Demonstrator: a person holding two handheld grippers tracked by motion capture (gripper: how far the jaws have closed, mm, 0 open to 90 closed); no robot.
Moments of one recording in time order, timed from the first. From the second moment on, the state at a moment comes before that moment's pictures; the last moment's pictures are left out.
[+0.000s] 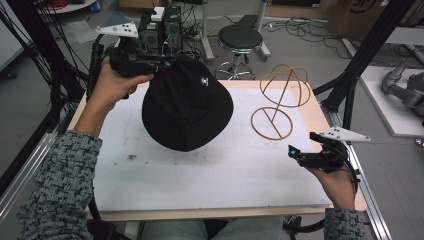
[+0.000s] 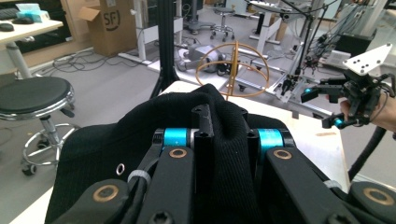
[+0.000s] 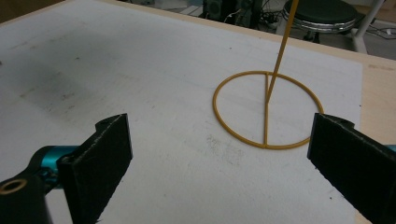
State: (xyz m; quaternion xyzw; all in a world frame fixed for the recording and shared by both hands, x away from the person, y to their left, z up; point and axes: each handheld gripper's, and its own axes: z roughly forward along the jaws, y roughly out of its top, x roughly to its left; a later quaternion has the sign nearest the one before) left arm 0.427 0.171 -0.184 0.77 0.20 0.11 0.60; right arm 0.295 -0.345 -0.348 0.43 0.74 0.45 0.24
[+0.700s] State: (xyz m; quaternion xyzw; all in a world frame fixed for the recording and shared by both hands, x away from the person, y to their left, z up) left arm 0.447 0.106 -0.111 0.77 0.14 0.12 0.61; right arm 0.293 -0.345 -0.350 0.42 0.75 0.46 0.24
